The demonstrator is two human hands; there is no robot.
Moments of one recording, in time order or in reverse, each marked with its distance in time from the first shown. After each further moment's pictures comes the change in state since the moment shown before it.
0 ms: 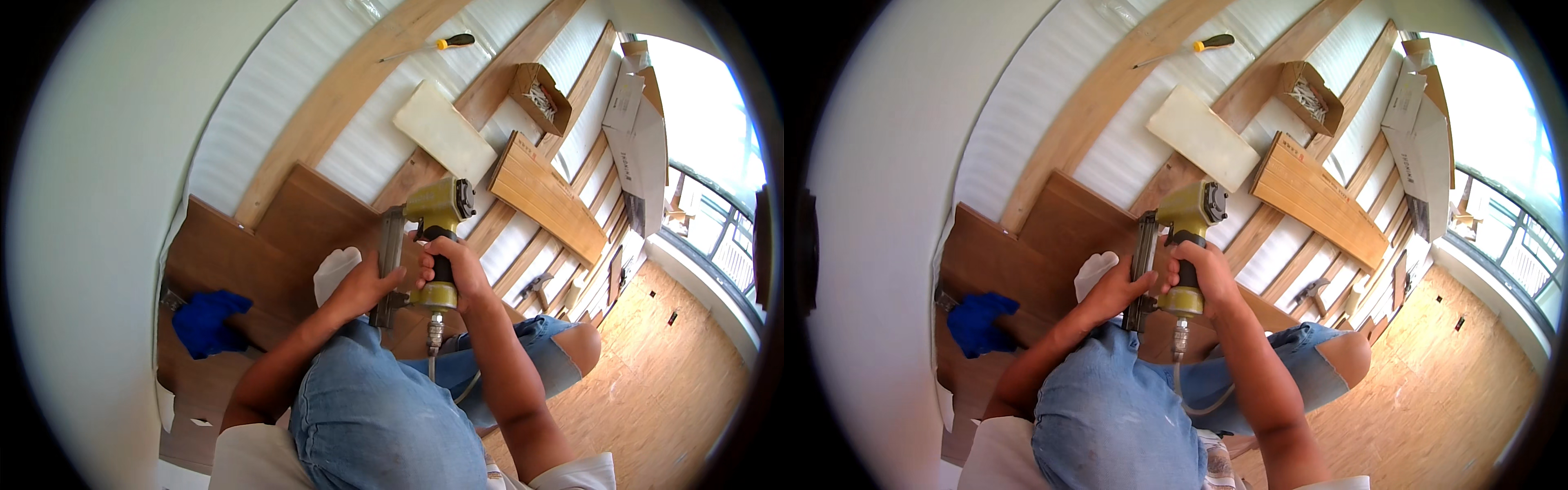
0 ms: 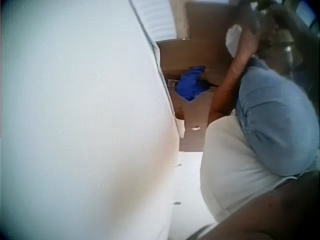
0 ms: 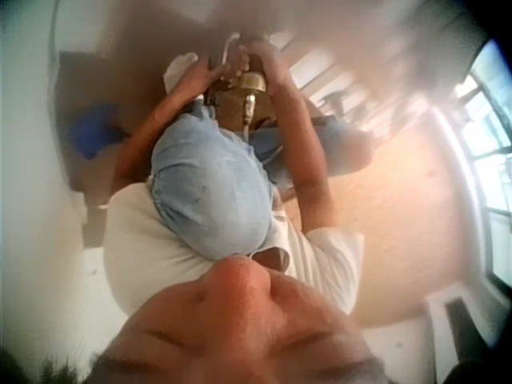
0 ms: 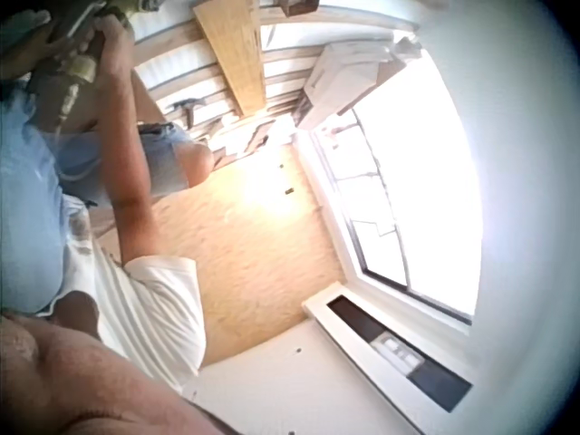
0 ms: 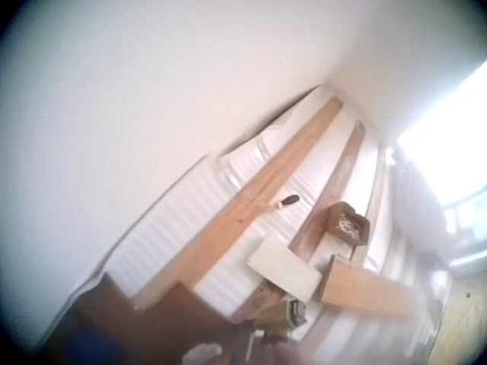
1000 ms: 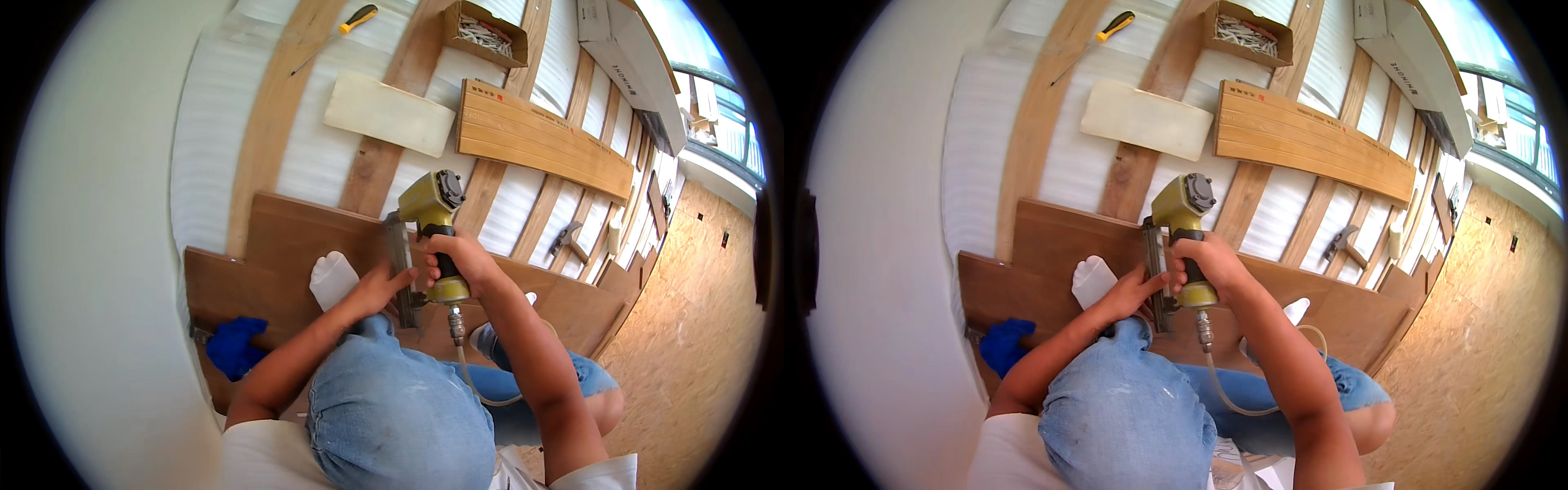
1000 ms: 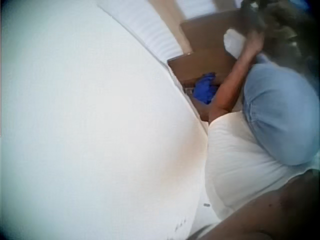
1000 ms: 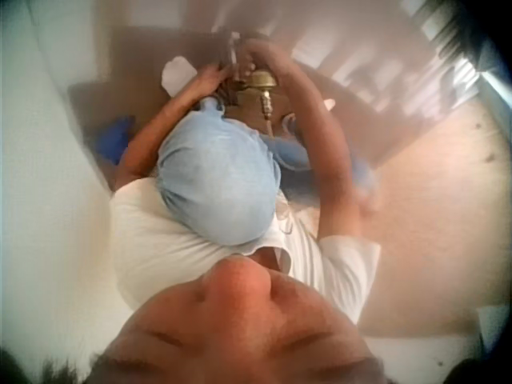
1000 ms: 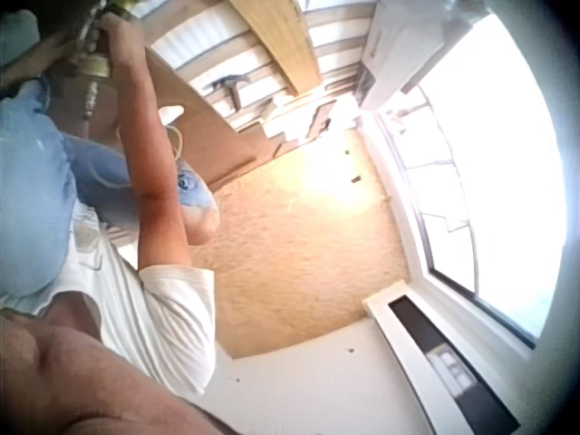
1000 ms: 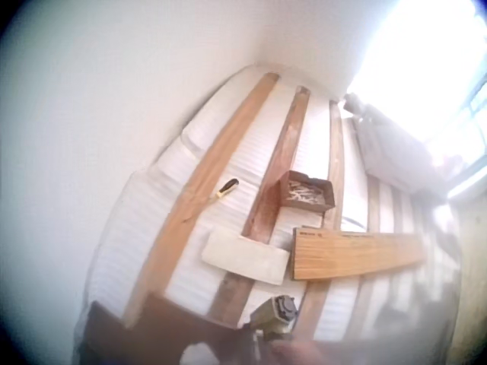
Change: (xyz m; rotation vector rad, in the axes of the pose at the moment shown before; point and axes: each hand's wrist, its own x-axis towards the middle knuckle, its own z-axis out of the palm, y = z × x) left_hand 0.021 0.026 0.043 0.054 -0.295 -0.309; right_hand -0.012 0.013 -0.083 0.052 -0.065 -0.013
